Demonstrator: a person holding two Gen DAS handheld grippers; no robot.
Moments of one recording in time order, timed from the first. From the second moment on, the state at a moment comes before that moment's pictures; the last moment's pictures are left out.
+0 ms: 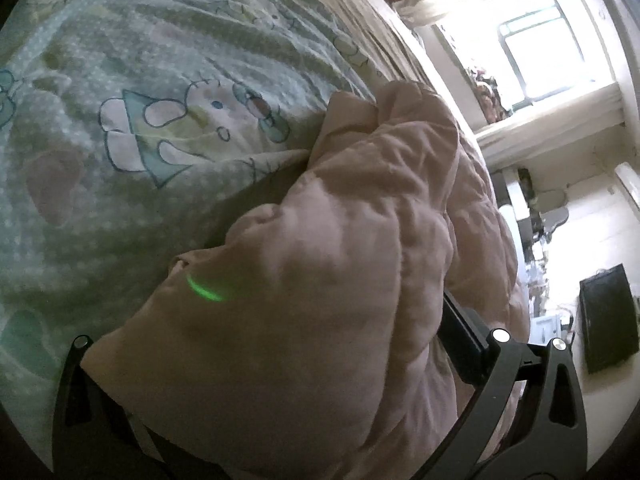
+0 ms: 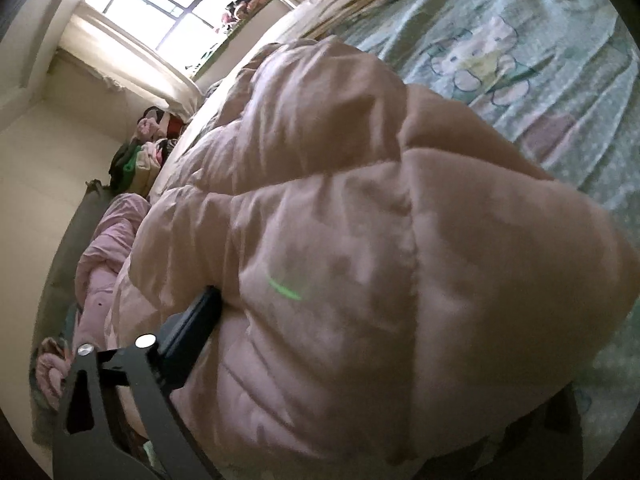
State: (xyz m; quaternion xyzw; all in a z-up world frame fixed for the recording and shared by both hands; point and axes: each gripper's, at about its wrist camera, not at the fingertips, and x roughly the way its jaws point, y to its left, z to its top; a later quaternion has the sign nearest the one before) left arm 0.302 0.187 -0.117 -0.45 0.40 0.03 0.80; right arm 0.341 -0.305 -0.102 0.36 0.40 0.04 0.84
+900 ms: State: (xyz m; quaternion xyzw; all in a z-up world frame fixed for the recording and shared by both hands) left arm 0.271 0.104 -0.014 -0.06 0.36 0.01 0.93; right arm 0.276 -0.205 -0.015 -0.04 0.31 0.04 0.95
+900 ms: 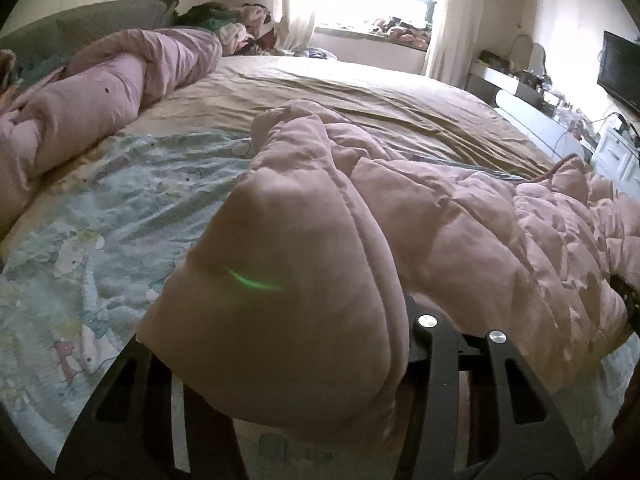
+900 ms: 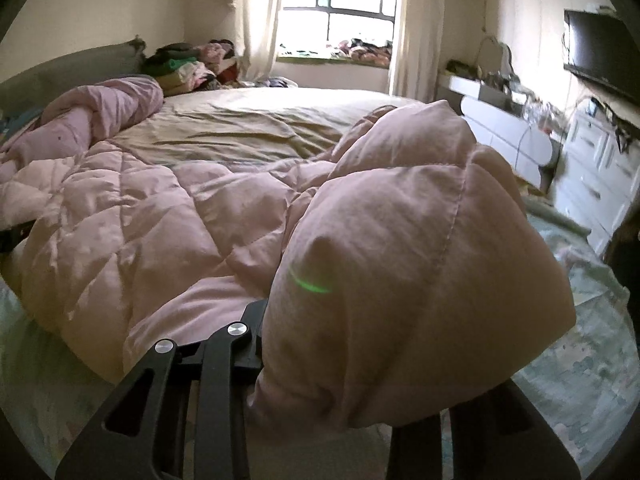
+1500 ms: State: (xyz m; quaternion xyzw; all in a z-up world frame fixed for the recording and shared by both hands) left arm 0.196 0.107 -0.014 -0.05 0.36 0.00 0.93; right arm 0.193 -0.225 0.001 -0.03 0.30 0.08 0.95
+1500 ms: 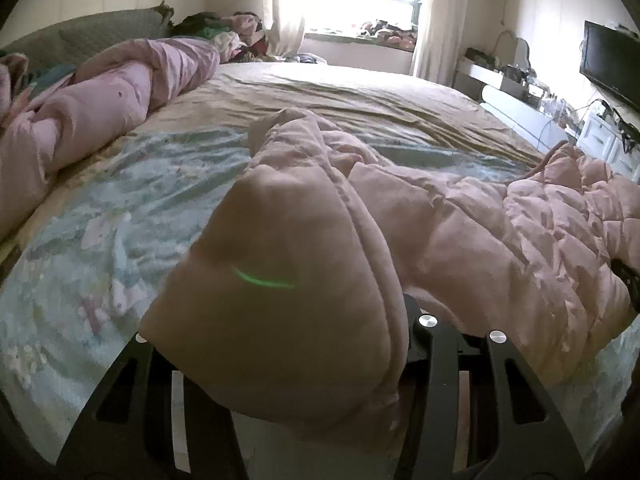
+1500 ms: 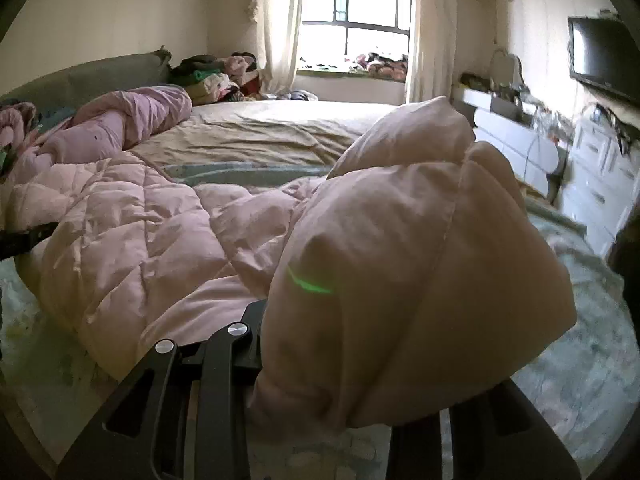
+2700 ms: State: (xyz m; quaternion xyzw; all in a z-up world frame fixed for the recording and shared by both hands) left arm 0.115 0.134 0.008 -0.04 0.36 0.04 0.93; right arm 0.116 -0.297 0.012 0.09 0.33 -0.03 0.94
